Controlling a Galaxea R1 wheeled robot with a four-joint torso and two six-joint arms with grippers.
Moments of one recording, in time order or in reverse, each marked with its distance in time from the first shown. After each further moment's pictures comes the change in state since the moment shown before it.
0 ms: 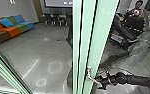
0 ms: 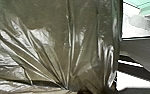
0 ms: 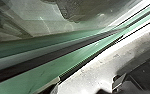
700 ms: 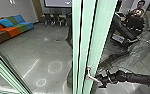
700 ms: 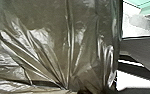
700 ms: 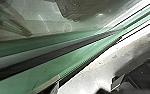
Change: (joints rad) left arm 0.000 -0.003 0.000 0.000 0.000 0.000; right arm 0.031 0.006 -0.018 0.033 -0.032 -0.037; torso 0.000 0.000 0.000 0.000
